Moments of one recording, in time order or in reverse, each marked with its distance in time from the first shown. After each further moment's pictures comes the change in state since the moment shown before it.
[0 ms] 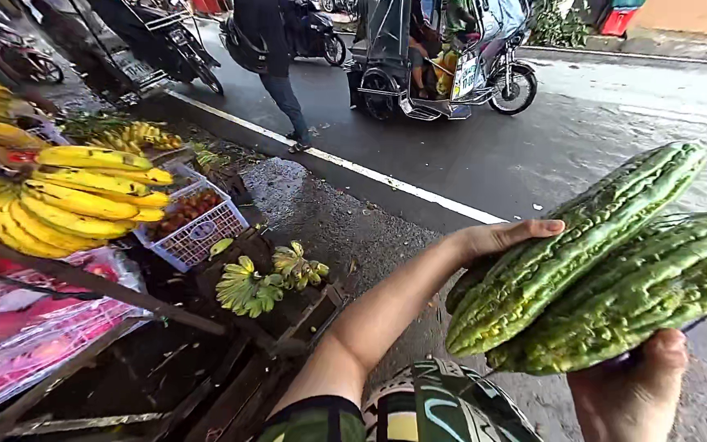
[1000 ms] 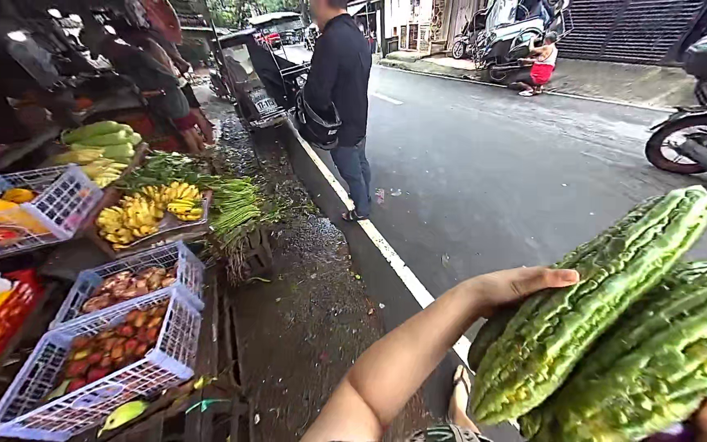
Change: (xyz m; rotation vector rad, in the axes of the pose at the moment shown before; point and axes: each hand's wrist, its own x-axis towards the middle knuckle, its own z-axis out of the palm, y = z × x) left_hand 0.344 0.127 -0.961 0.004 0.418 0.107; right_hand 0.821 0.510 0.474 0.151 -0.328 0.203
